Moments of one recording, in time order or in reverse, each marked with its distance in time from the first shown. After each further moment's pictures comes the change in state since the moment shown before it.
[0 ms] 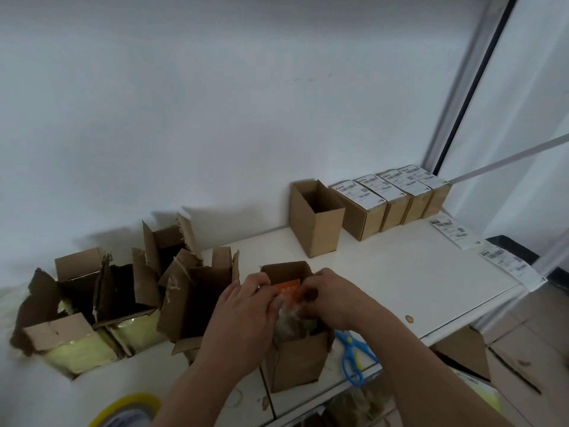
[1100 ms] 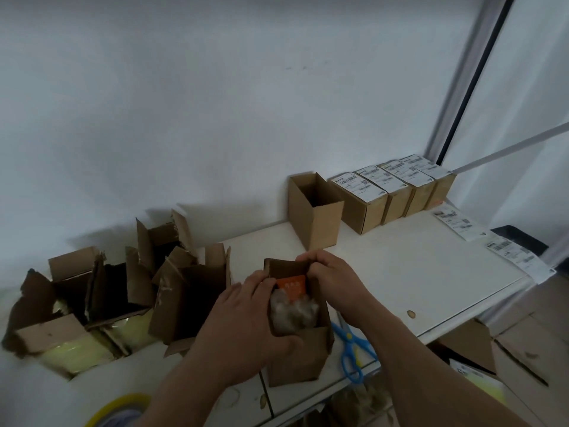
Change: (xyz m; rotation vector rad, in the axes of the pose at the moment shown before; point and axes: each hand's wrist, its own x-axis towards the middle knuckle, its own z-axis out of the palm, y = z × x) left_hand 0.002 0.007 -0.009 0.088 -0.249 -0.058; right_hand 0.018 0.014 0.009 0.818 0.232 -0.050
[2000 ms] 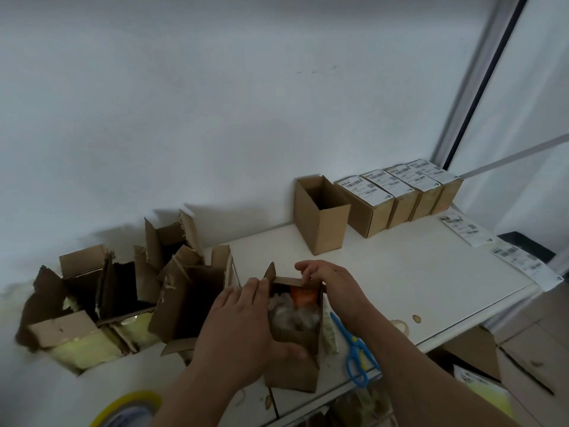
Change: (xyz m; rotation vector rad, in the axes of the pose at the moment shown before) left_hand -0.006 0.003 -0.003 0.103 -0.027 -0.113; right_hand 0.000 0.012 0.011 0.187 -0.041 -0.086
